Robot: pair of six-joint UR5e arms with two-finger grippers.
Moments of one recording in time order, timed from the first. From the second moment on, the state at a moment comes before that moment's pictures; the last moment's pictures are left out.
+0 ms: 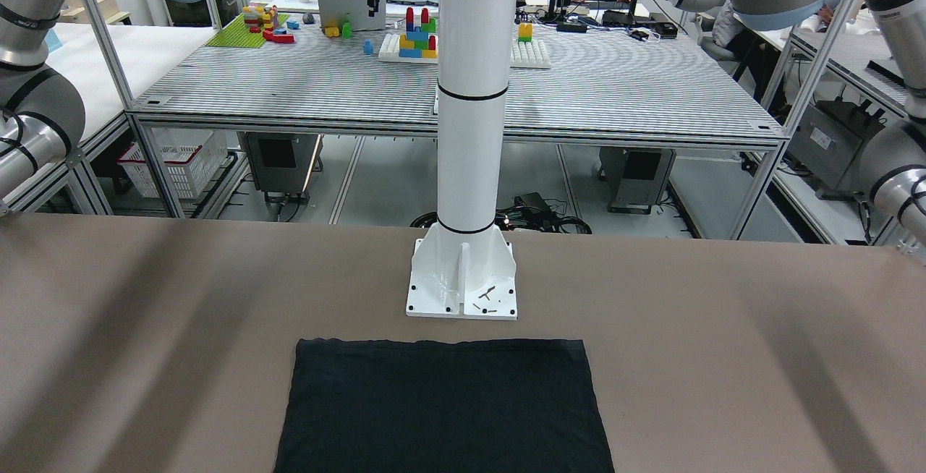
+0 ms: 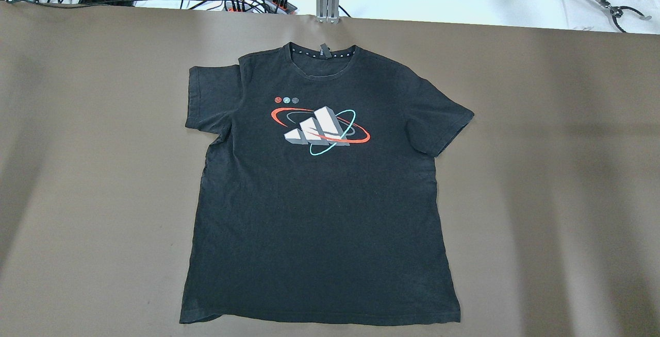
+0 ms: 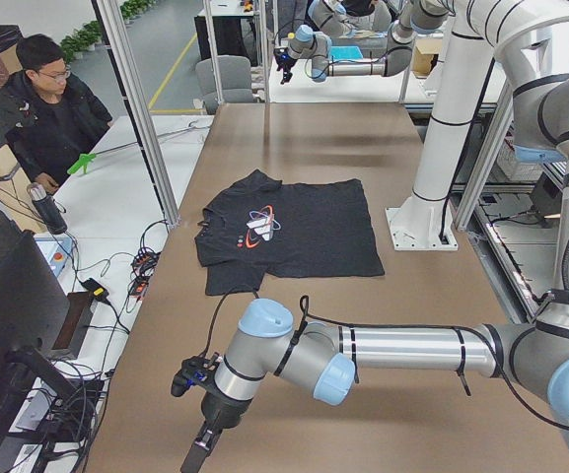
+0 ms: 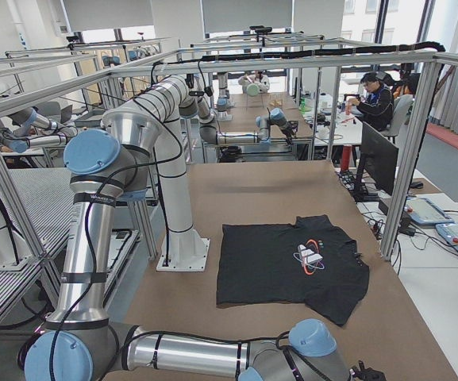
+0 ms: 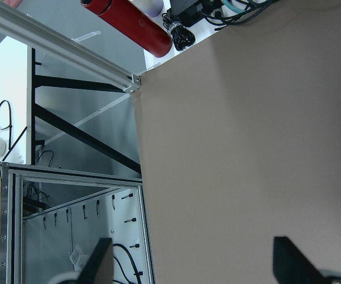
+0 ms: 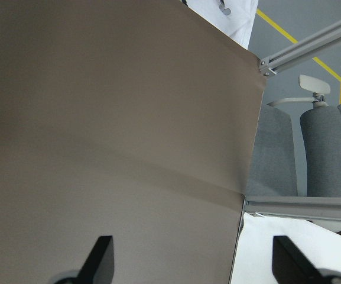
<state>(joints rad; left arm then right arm) -1.59 -1.71 -1.48 -2.03 -1.77 0.03 1.62 -1.55 1.50 -1.01 1.91 -0.13</state>
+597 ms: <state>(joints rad) -1.58 -1.63 -1.50 -2.14 -1.77 0.01 1.62 -1.55 1.50 -1.00 1.91 -0.13</state>
